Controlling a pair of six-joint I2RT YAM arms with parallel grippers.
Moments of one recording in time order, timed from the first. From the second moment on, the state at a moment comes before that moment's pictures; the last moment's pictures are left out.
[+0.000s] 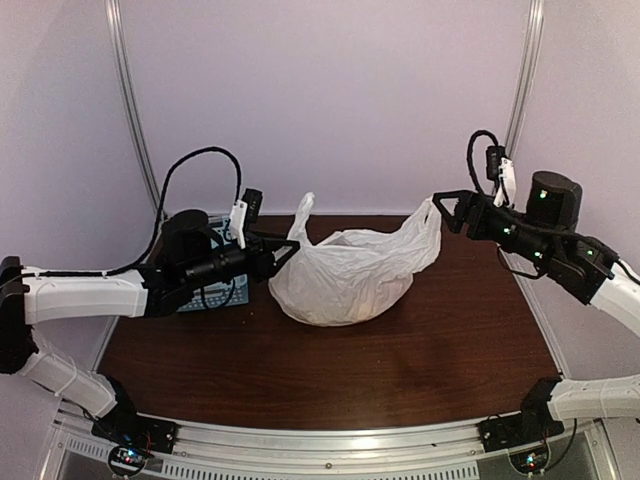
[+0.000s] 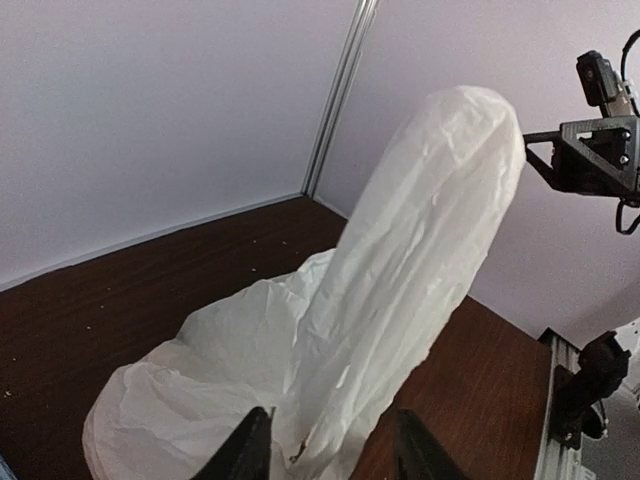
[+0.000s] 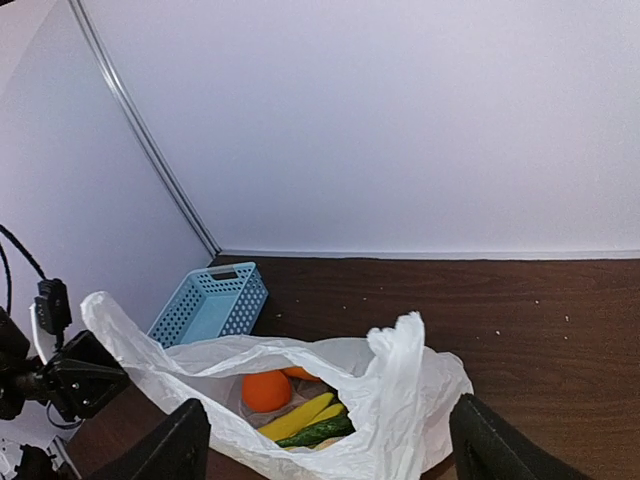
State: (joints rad) left arm -0.77 1.37 0.78 0.48 0.22 -0.29; right arm 0.61 0.93 0.95 -0.17 0.10 0.40
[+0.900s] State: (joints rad) left arm -0.93 1.38 1.18 0.00 -0.08 -0.14; right arm 0.83 1.46 1.36 -0.32 0.18 0.37
